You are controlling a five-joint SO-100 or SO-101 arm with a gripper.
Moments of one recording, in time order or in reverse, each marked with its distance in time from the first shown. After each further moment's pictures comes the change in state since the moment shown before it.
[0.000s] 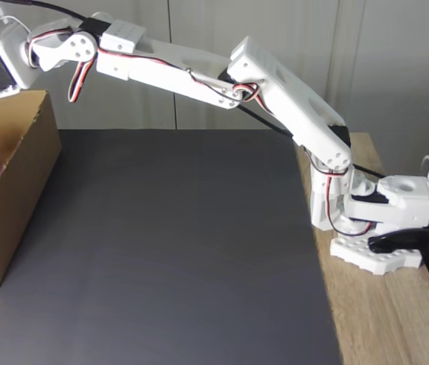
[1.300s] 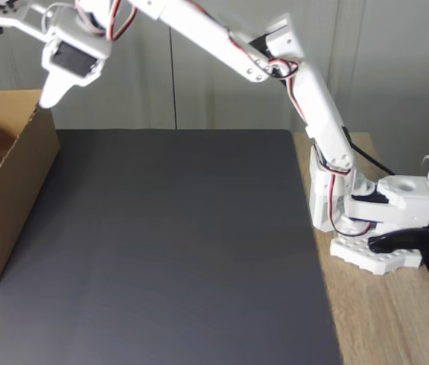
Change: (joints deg) arm -4.5 20.5 -0.6 61.3 8.1
